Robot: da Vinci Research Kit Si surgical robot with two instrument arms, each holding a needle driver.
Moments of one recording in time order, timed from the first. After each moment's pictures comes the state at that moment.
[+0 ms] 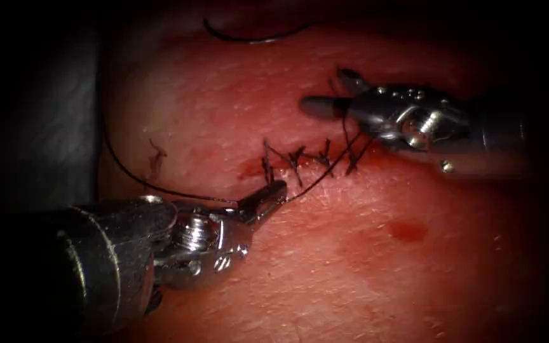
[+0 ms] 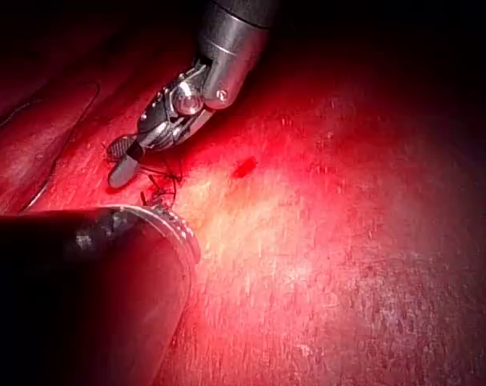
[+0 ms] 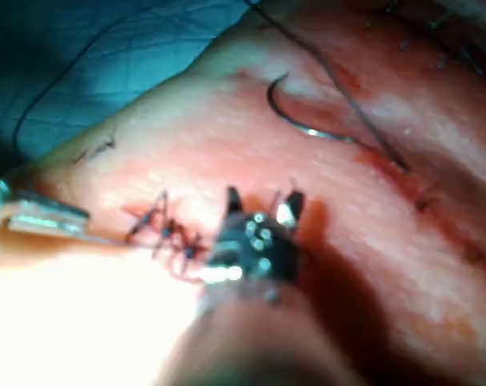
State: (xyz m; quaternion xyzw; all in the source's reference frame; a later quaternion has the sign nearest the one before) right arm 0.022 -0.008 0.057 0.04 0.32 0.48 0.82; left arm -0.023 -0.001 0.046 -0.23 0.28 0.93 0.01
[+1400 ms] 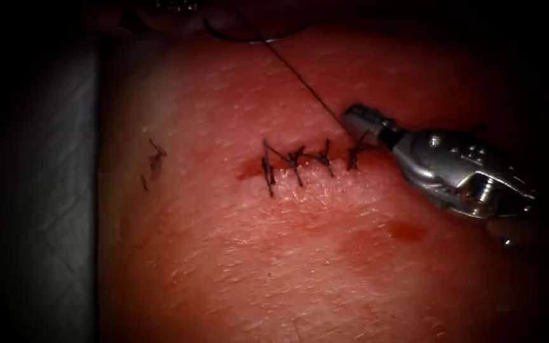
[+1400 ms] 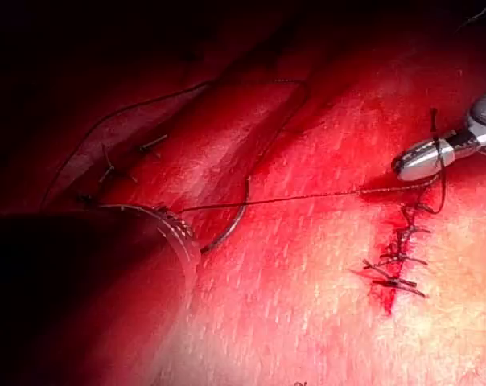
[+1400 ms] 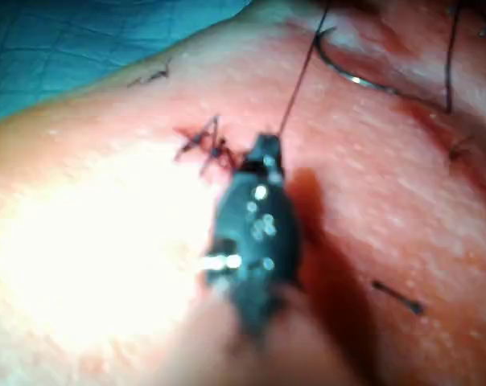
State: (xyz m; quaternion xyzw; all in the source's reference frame) right arm 0.019 -0.013 0.050 -0.04 0.45 0.43 0.78; left arm -0.013 0.023 0.064 -0.17 0.25 0.95 0.06
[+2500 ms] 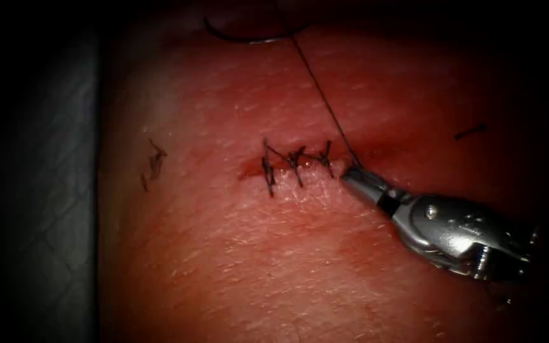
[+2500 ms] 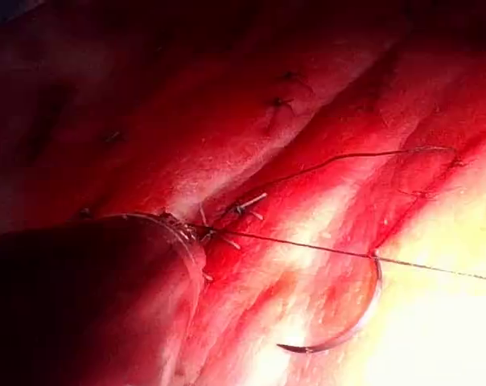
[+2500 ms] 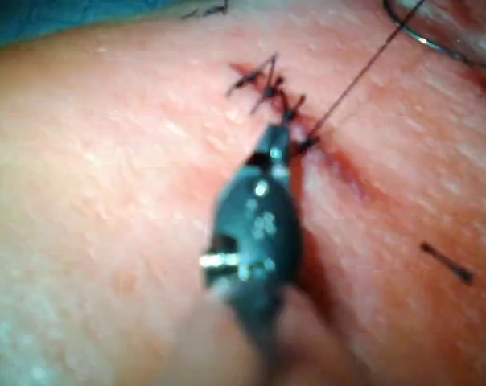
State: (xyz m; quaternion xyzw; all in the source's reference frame) right arm 0.018 -0.019 0.051 -0.05 0.48 0.36 0.79; left arm -0.010 0.037 0.068 -0.16 0.26 0.95 0.10
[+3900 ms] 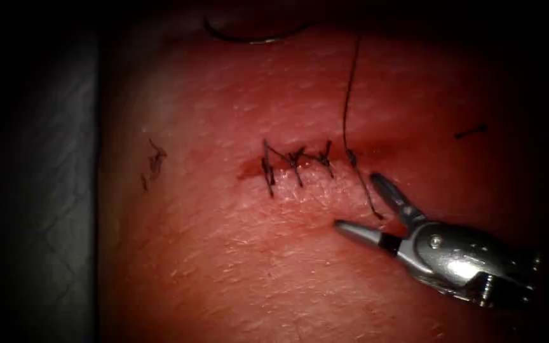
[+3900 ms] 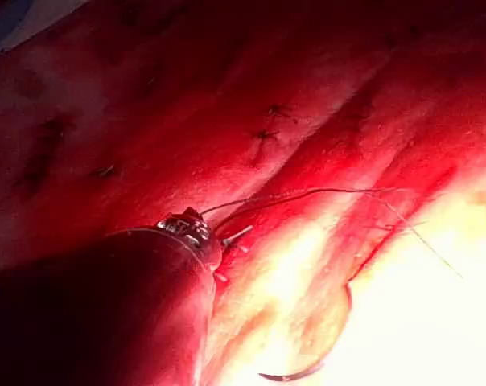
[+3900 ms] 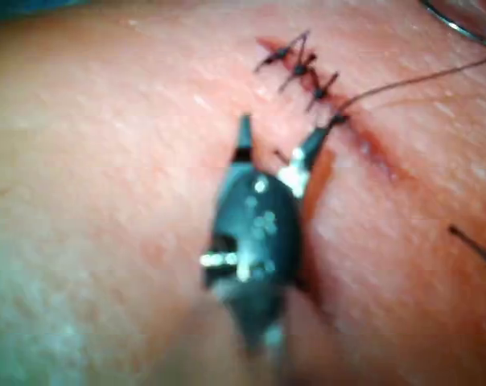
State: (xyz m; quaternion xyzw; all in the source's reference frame) right arm 0.018 -0.021 0.051 -0.02 0.49 0.34 0.80; left arm -0.014 0.037 0.060 -0.27 0.23 0.92 0.15
